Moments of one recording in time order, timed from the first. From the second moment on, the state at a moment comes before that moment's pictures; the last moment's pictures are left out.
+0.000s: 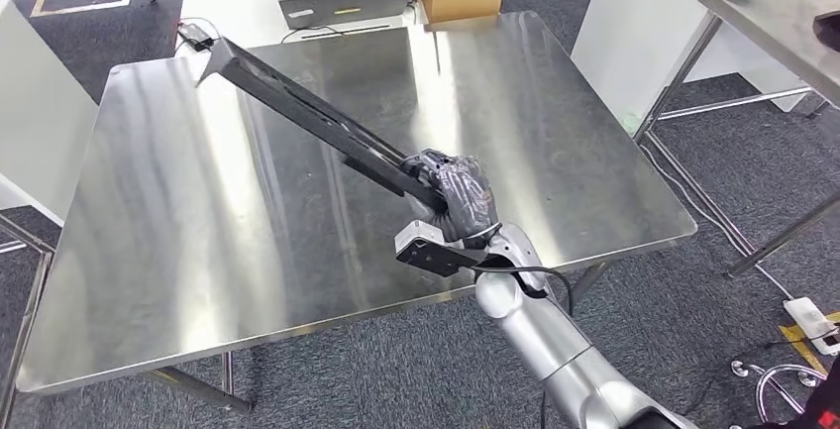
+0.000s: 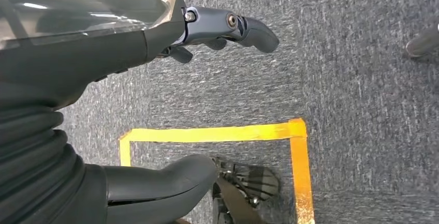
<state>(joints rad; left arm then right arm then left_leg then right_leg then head) -0.07 -0.15 0.81 -0.18 -0.69 0.12 -0.35 -0.49 0.01 0.48 -1.21 0.59 -0.50 -0.41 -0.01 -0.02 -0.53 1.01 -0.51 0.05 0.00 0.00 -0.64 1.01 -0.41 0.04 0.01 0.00</state>
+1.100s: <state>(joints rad) -0.05 -0.14 0.82 -0.18 -0.69 0.13 -0.33 -0.77 -0.16 0.33 -0.44 0.88 -0.60 -0.33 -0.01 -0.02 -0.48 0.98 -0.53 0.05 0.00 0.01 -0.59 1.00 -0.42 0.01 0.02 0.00</state>
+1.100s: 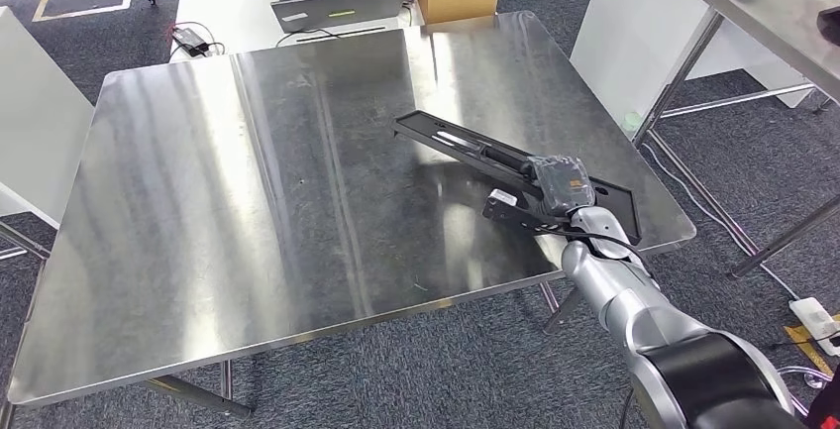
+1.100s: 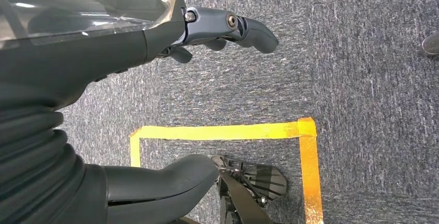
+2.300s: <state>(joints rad) -0.06 -0.15 0.82 -0.18 -0.73 0.14 -0.32 -0.80 0.11 0.57 -0.44 1.32 -0.64 -0.32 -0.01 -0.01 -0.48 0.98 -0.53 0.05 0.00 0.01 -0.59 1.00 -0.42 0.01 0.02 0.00</state>
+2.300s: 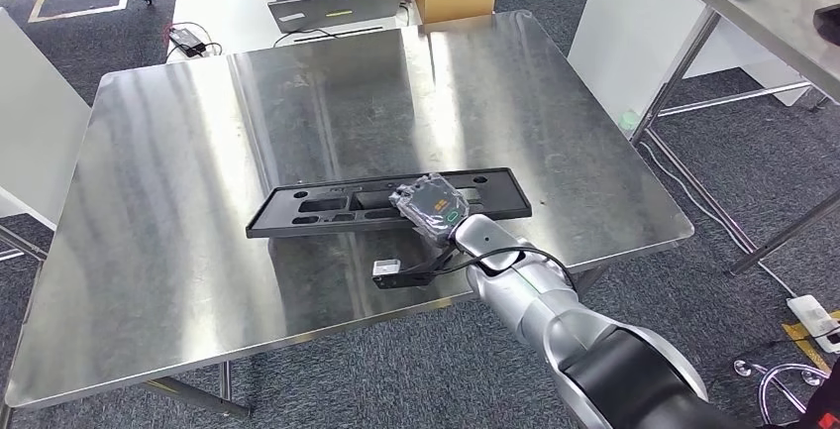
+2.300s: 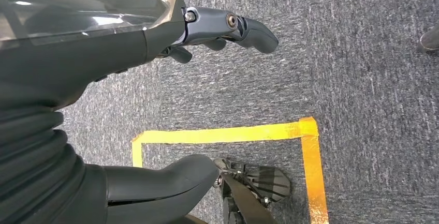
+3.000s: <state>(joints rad) -0.06 -0.15 0.82 -0.18 -0.73 0.14 -0.30 -0.80 0.11 0.62 -0.44 1.36 -0.64 -0.25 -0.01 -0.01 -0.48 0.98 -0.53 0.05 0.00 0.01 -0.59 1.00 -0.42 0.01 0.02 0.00</state>
